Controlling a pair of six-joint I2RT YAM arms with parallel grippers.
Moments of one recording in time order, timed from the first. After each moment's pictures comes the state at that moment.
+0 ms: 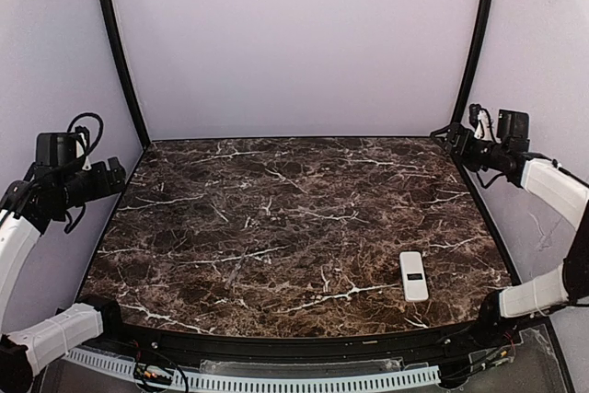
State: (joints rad) left arm -0.08 0.75 0.92 -0.75 -0.24 -0.29; right arm -0.09 1.27 0.91 -0.09 -0.57 0.41
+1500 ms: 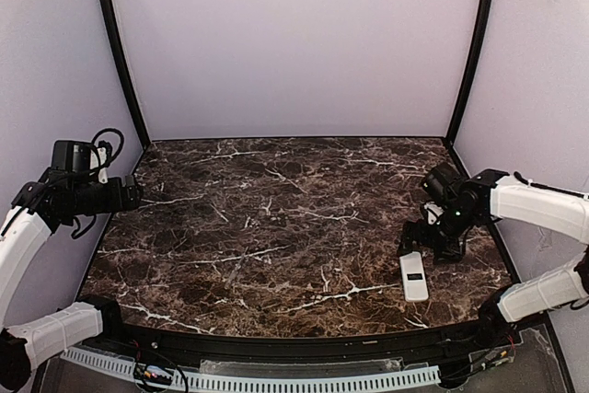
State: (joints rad) left arm -0.08 0.79 0.85 -0.78 -0.07 -0.21; right arm 0.51 1.24 0.80 -0.90 -0.15 0.68
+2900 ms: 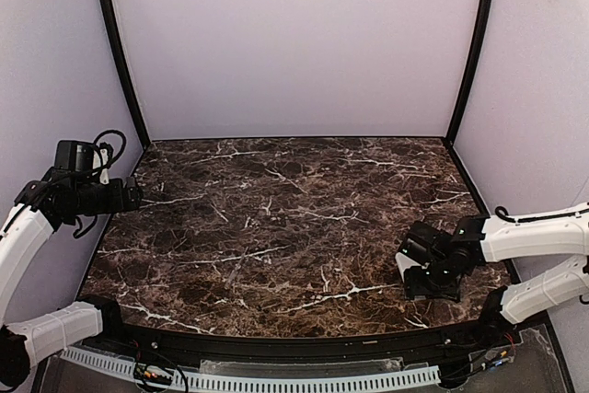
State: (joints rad) left arm -0.08 0.81 0.84 -0.78 -0.09 -0.21; right arm 0.91 1.20 0.54 -0.82 0.14 0.97
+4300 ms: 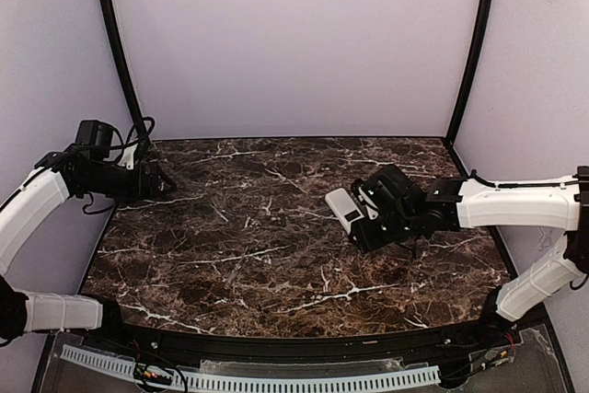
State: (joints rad) left arm -0.08 1.07 0.98 -0.78 0.42 -0.20; right arm 0.94 1.41 0.92 -0.52 0.21 0.43
